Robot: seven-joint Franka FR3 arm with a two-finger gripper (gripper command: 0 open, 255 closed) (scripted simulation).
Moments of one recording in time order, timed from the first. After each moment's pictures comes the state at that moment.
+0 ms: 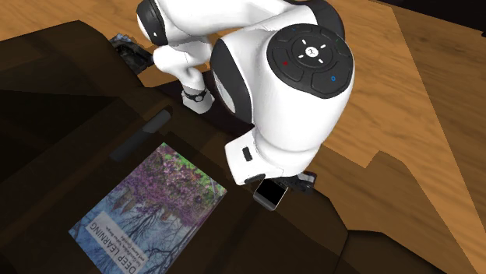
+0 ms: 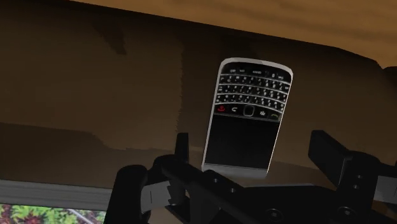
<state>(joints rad) -0.02 0.41 0.13 -1.10 0.00 1.53 0.98</state>
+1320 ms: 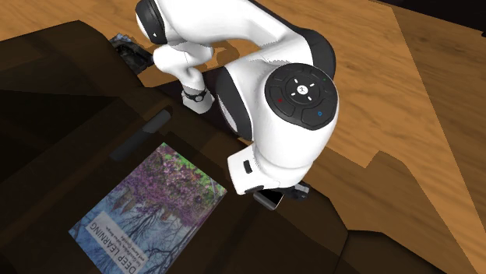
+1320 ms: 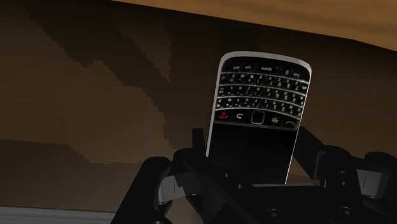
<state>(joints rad) -0.03 0.40 0.12 -1.20 0.00 1.64 0.99</state>
